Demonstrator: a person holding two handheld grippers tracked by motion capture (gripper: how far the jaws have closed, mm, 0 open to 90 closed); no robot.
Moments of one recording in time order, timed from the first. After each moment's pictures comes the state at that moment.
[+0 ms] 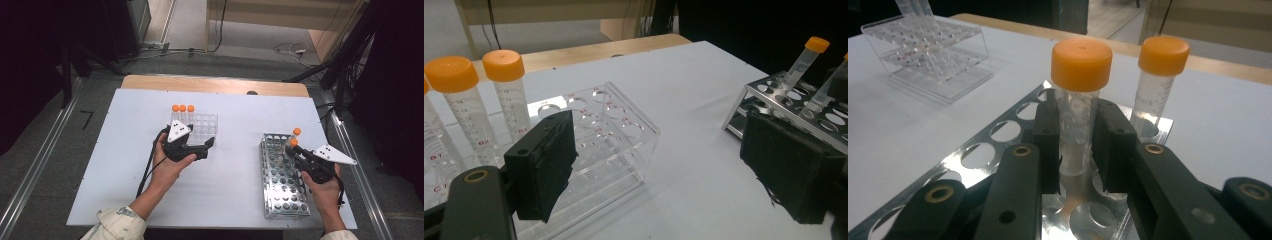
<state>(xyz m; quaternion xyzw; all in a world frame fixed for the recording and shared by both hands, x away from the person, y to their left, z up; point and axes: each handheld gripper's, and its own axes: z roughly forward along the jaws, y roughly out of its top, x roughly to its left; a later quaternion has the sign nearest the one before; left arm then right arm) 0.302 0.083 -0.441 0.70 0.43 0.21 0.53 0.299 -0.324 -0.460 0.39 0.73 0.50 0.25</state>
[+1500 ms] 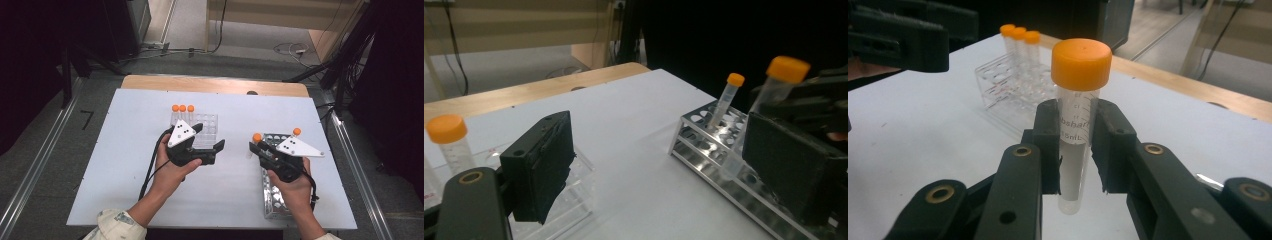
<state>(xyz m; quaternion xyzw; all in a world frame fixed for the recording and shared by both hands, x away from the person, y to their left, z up) 0.273 0.065 -0.403 0.70 0.37 0.20 0.58 0.270 -0.209 -0.402 0.34 0.77 0.50 0.22</state>
